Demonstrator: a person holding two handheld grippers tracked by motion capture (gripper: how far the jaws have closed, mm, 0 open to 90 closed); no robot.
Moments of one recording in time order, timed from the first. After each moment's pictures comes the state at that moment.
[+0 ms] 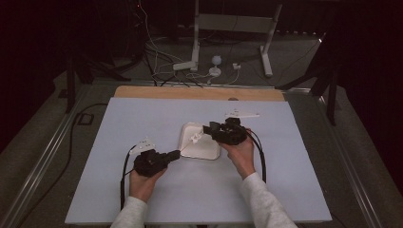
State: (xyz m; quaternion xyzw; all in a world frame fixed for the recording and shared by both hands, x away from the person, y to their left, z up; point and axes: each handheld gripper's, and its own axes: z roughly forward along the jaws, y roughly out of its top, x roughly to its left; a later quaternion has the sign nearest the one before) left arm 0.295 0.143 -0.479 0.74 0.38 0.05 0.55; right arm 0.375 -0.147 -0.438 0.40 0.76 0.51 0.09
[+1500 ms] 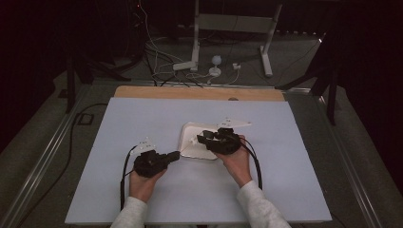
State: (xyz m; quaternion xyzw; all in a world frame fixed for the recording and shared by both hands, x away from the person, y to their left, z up) left arm 0.294 0.142 -0.480 0.74 0.39 0.05 0.54; right arm 0.353 -0.130 -0.447 0.37 0.78 0.50 0.10
